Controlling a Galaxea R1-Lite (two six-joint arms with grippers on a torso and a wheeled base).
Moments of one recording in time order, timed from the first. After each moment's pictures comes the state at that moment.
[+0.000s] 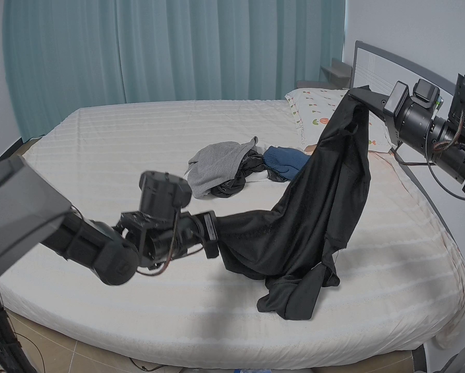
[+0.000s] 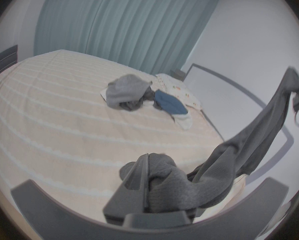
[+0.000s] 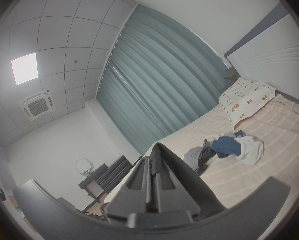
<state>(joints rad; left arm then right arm) -0.55 1.97 -1.00 -0.54 0.11 -0.58 0.34 1.59 -1.01 -0.77 0.22 0.69</state>
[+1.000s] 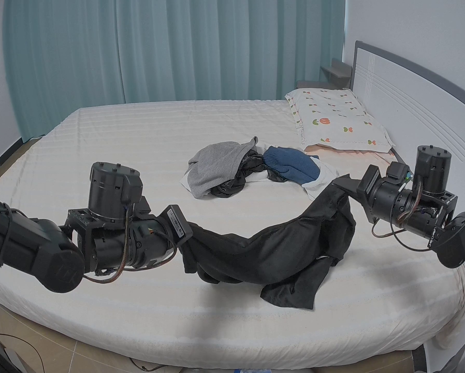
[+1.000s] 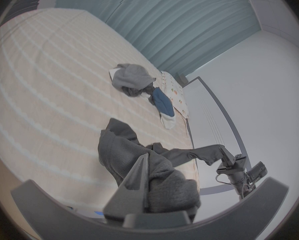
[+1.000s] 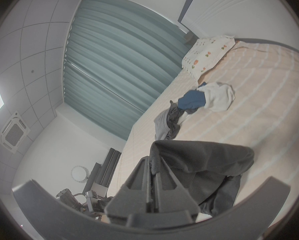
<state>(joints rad) -0.53 1.76 -0.75 -0.52 -0.12 -0.93 0.35 1.77 -0.69 -0.90 0.20 0.90</state>
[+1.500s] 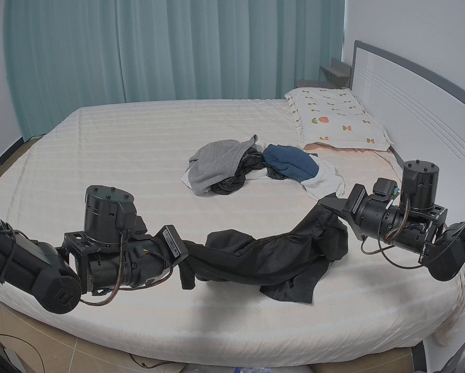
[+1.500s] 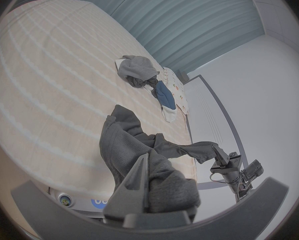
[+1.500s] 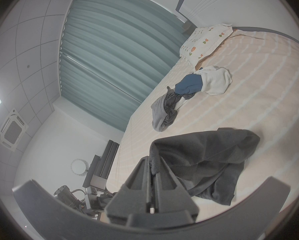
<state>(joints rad) -0.53 1.75 -0.62 -0.62 -0.13 -0.97 0.42 1.78 -0.64 -0.91 0.19 0.91</state>
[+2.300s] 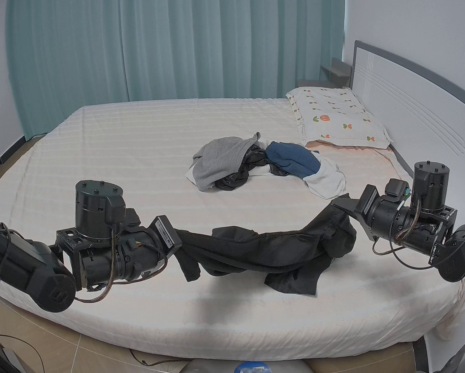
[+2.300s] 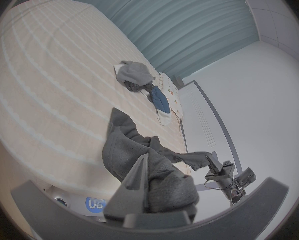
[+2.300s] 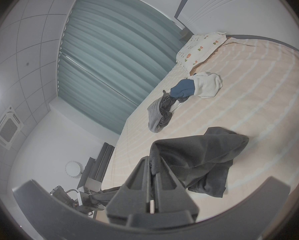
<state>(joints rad) -0.50 1.74 -0.62 -0.69 -0.14 -0.99 0.36 1.73 -0.61 -0.88 0.15 0.88</state>
